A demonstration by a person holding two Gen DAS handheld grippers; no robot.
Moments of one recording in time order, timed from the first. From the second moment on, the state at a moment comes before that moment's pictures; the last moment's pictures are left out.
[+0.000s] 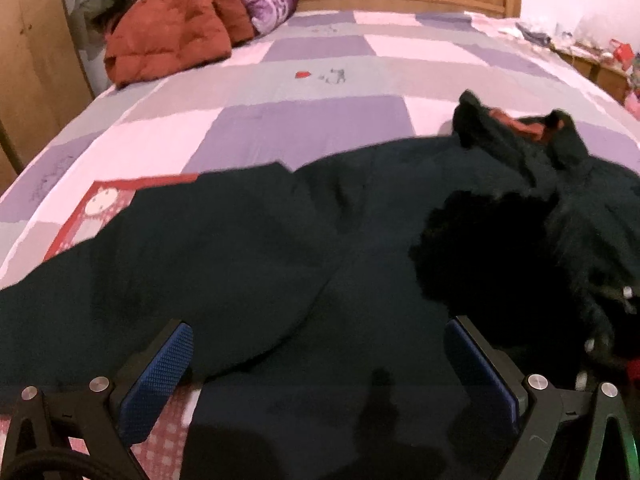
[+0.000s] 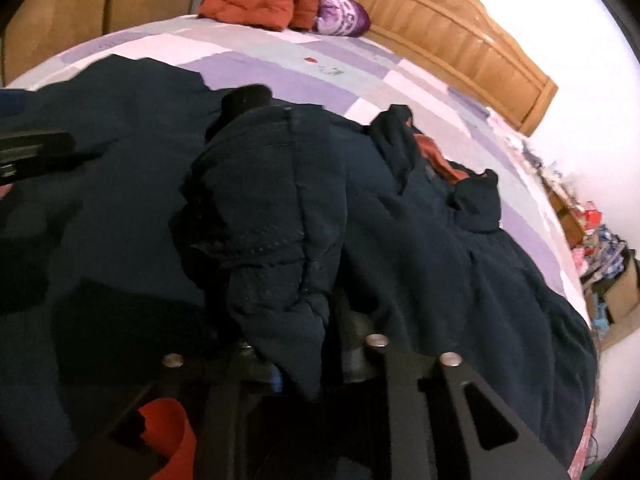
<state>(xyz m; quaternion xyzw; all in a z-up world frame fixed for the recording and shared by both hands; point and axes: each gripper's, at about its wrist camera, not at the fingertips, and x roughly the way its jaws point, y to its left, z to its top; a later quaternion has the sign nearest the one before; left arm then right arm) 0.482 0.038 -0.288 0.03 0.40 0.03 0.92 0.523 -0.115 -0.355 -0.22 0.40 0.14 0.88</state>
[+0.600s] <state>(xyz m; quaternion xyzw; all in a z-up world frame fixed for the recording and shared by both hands) 0.519 -0.081 -0.256 -0.04 0.37 -0.04 0.93 0.502 -0.321 -0.282 -0.09 0.37 -0.04 0.92</state>
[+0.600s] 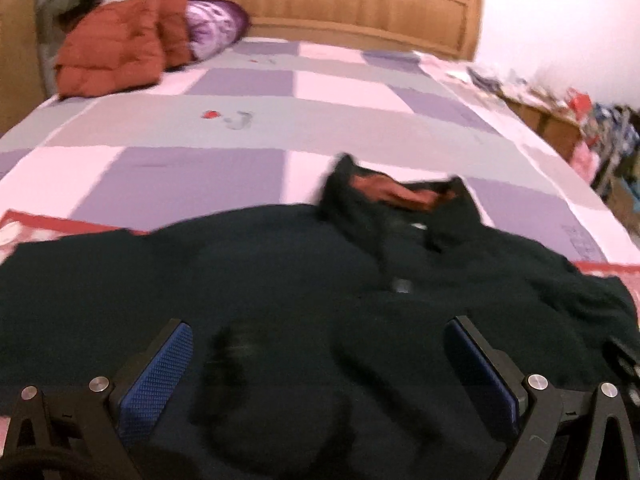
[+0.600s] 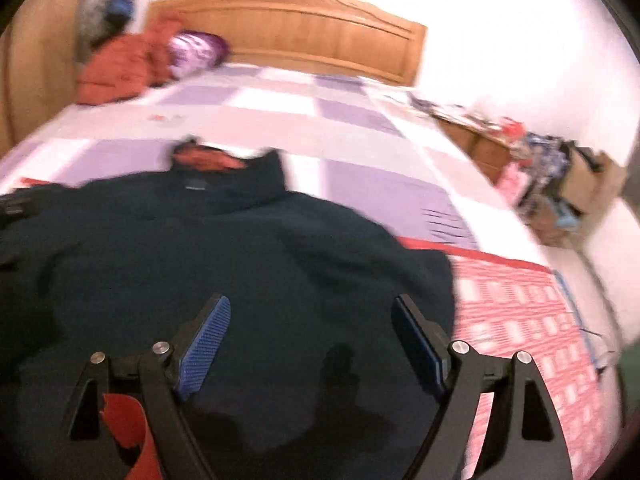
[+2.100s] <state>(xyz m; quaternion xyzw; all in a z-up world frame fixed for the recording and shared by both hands) 0.457 0.226 -0.342 -0.05 0.43 0.25 0.87 0.473 -0.283 -0.339 -0.13 0.40 -0.07 0.91</state>
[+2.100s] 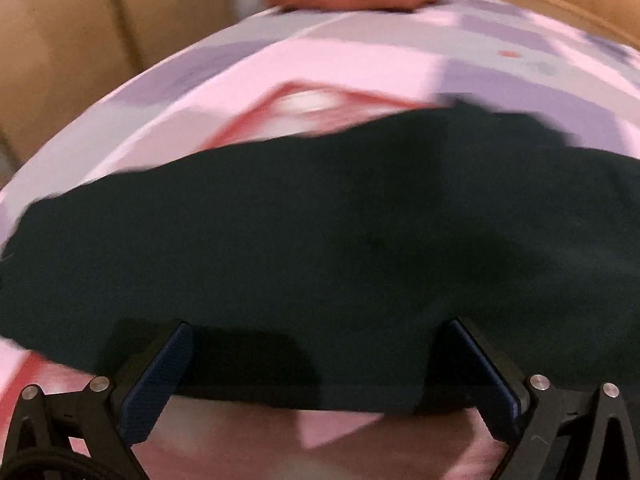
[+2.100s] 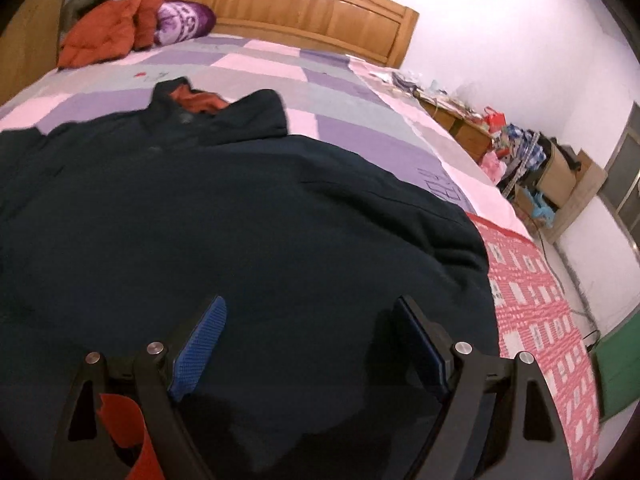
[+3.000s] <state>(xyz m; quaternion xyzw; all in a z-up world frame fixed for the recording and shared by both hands) 0.346 0.406 -0.356 -0.34 0.37 0.29 0.81 0.464 -0.230 -0.373 -0.13 0.40 -0.09 0.91</state>
